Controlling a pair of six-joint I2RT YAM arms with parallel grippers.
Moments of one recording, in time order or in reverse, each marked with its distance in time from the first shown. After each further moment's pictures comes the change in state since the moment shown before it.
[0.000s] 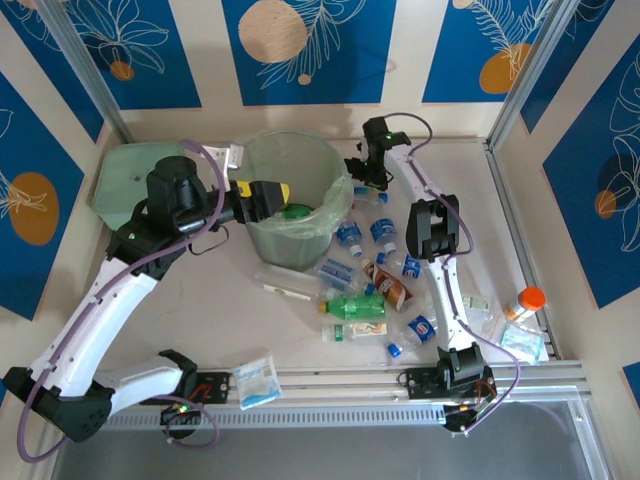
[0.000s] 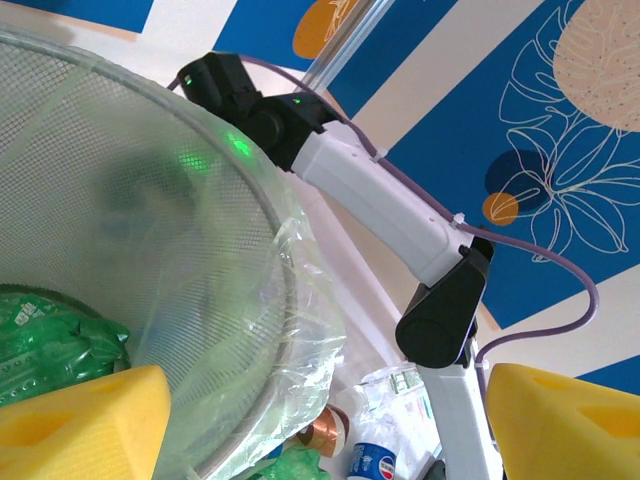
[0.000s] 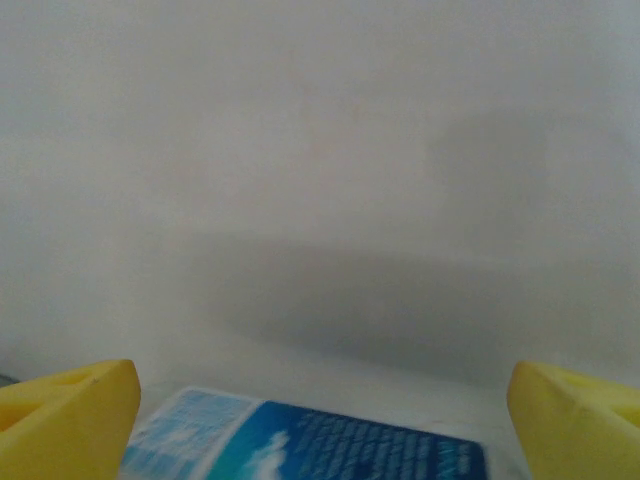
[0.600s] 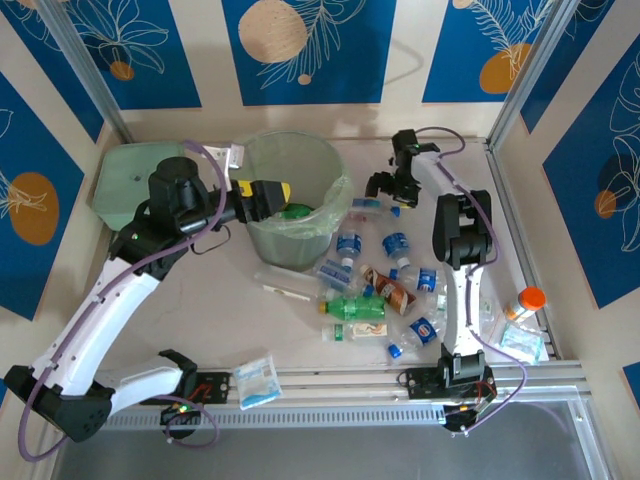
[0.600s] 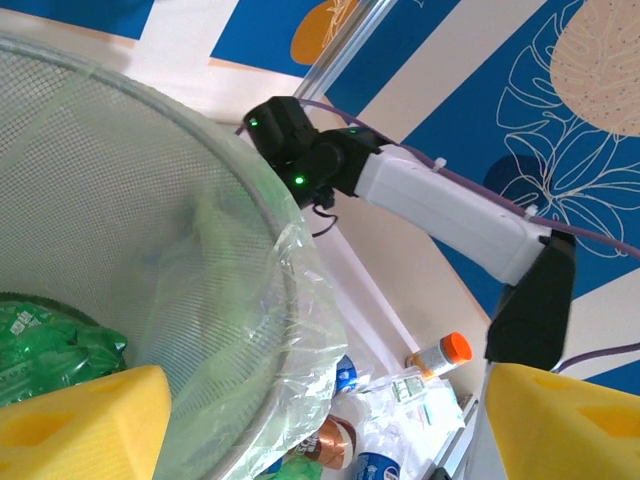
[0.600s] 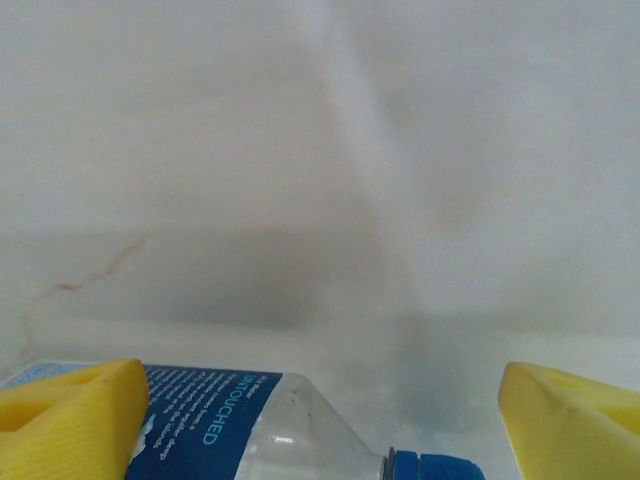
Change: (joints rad) left arm 0.000 0.001 -0.026 0.042 0.000 -0.007; right arm -0.110 -0.334 -0.548 0.124 0.083 0.018
